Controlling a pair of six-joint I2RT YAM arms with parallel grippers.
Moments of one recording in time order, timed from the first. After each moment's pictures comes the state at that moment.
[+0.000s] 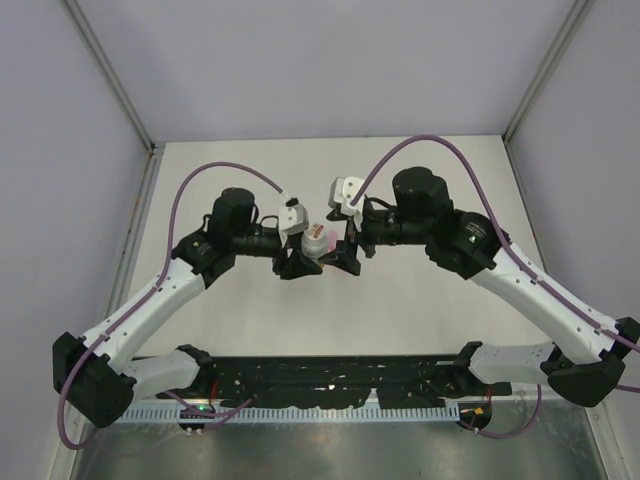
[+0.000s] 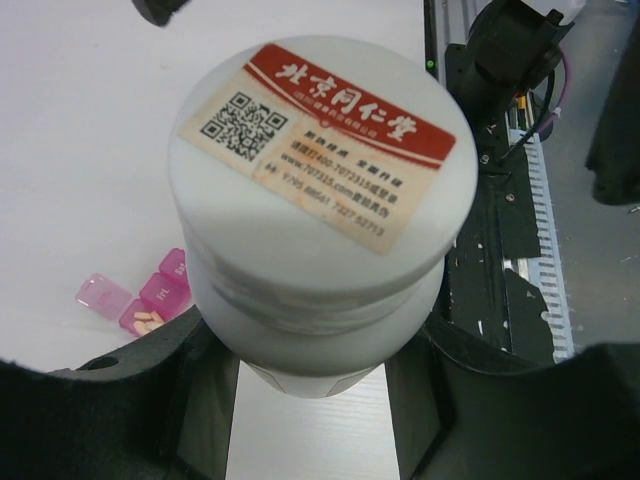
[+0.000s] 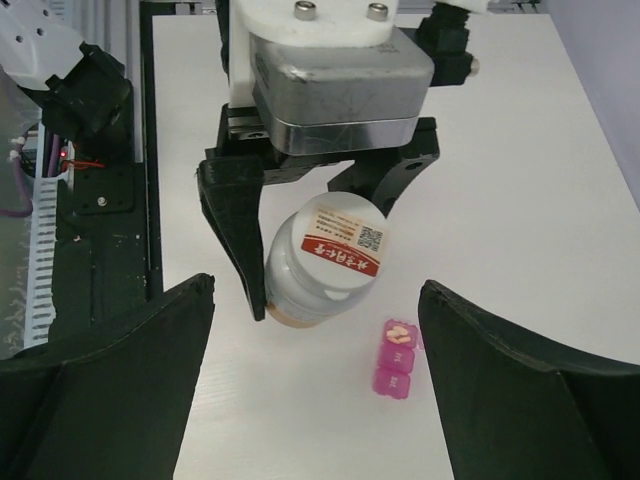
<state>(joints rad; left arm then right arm) -0.58 1.14 0.99 -0.32 0.88 0.29 0.85 1.20 1.42 -0.57 -0.44 -0.34</state>
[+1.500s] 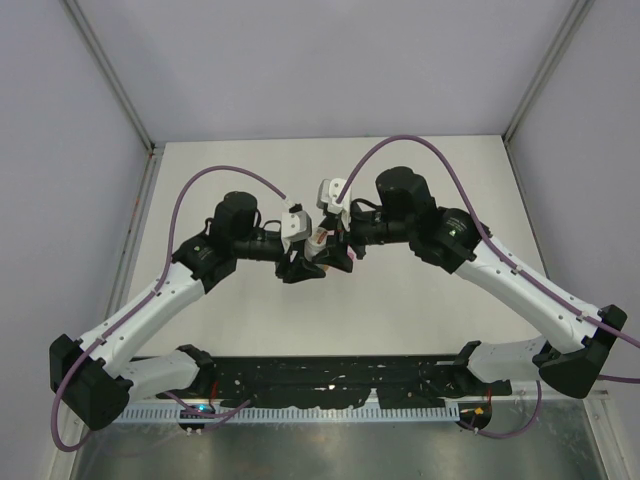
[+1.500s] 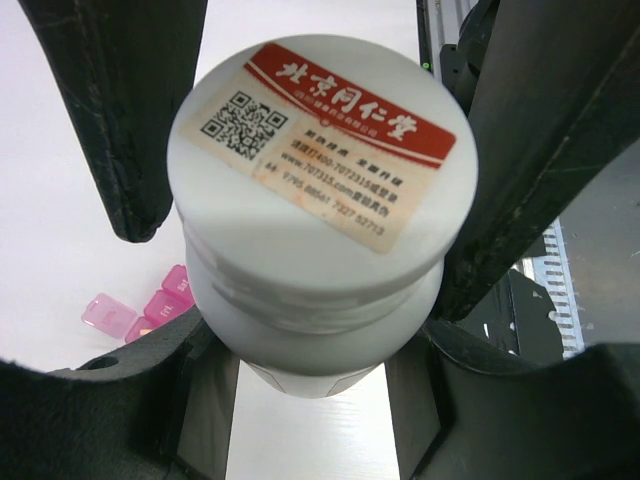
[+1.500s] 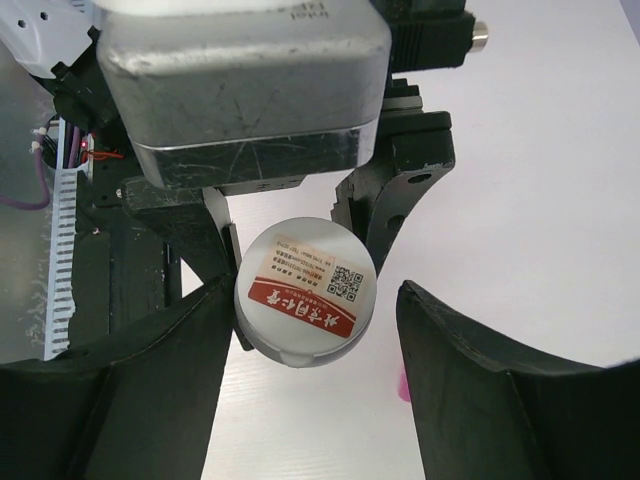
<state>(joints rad) -0.63 1.12 0.98 -0.29 0.85 0.32 0.85 1.26 1.39 -0.55 -0.50 -0.31</state>
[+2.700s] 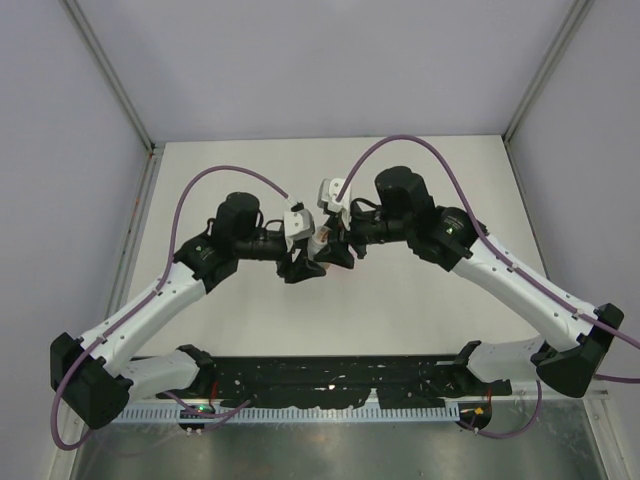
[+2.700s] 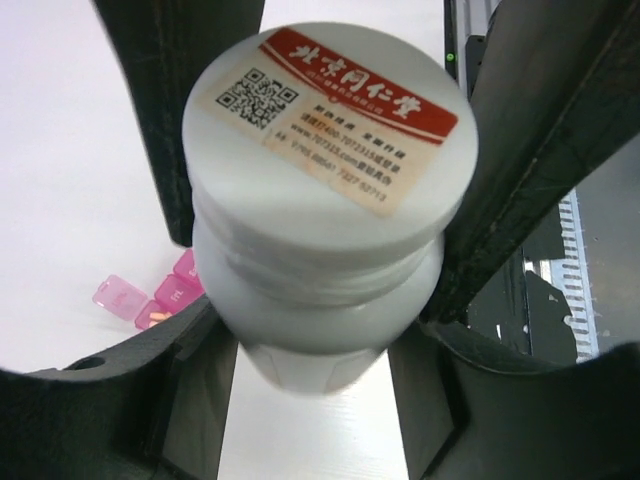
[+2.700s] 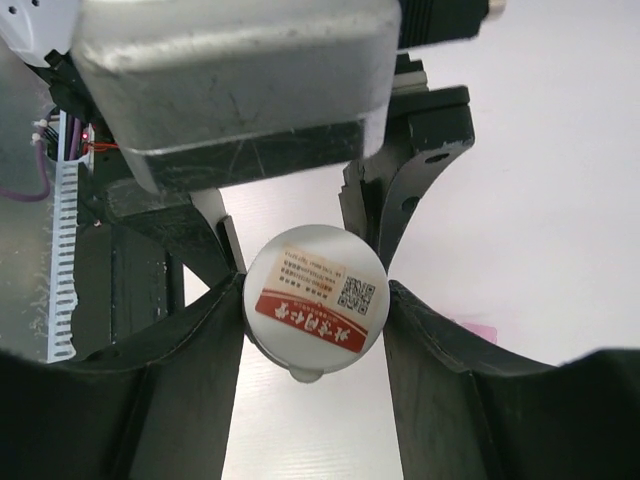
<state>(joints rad) -0.63 1.12 0.98 -0.30 0.79 0.30 0.82 1.28 1.38 -0.54 -0.53 -0.31</state>
